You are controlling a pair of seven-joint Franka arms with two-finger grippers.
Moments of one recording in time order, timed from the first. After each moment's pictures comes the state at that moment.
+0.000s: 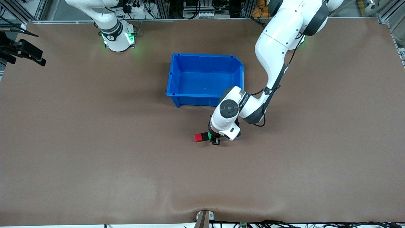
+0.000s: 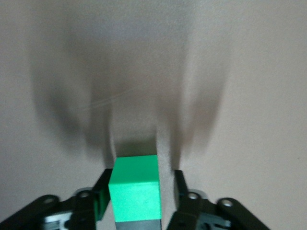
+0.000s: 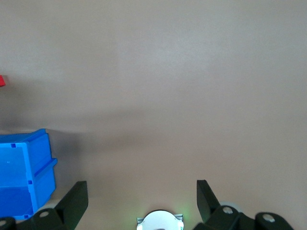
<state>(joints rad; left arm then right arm) -0.61 0.93 -0.08 -1.33 -0.06 2.38 -2.30 0.00 -0.06 0.02 -1.48 -0.02 1.33 0.08</state>
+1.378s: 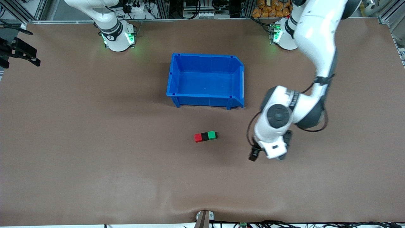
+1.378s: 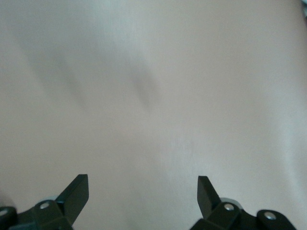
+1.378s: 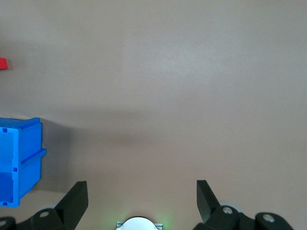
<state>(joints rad) -0.37 0.66 -0.05 -1.35 0.11 2.07 -1.55 0.03 -0.06 -0.06 -1.47 -0.01 1.36 -0.10</state>
